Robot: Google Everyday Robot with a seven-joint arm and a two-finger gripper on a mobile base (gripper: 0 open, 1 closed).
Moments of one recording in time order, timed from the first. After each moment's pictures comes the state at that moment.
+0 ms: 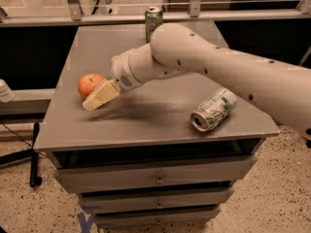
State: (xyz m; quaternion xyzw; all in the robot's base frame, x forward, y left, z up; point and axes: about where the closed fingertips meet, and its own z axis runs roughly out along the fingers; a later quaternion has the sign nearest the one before) arm 0.596 0.143 0.859 -0.55 0.68 0.25 0.42
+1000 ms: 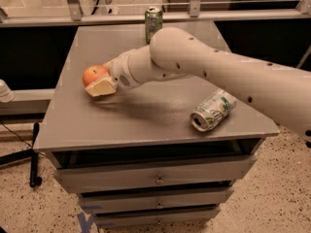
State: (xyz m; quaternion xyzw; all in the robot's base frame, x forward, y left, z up) arm 0.607 0.148 0.859 -0.52 0.69 0.25 0.44
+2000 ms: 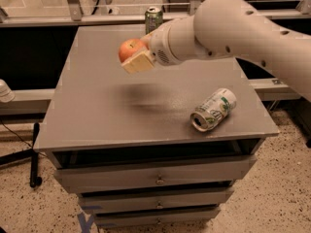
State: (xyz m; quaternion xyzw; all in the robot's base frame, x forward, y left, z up) arm 0.624 0.033 0.934 -0.48 0.72 0.12 0.49
